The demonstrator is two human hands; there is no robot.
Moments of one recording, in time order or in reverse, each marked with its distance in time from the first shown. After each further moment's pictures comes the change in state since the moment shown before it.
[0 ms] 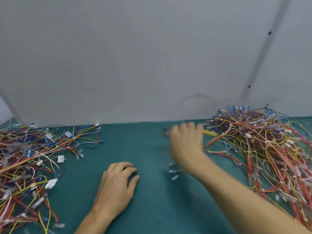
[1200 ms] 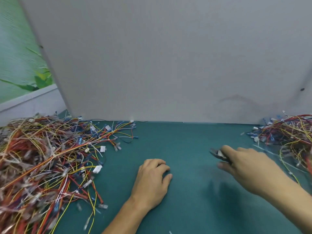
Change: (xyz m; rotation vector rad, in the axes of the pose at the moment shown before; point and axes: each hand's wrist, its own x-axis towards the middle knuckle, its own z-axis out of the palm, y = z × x) left_hand 0.000 0.002 -0.002 -0.010 -0.040 0.031; right_hand -0.048 0.054 -0.008 0.154 -0.201 -0.200
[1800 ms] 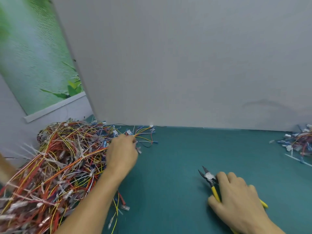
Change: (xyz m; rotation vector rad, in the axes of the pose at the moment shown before) left_hand 0.040 -0.070 -0.113 0.422 0.214 -0.401; right_hand -0.015 -0.082 0.053 0.248 -0.010 0.019
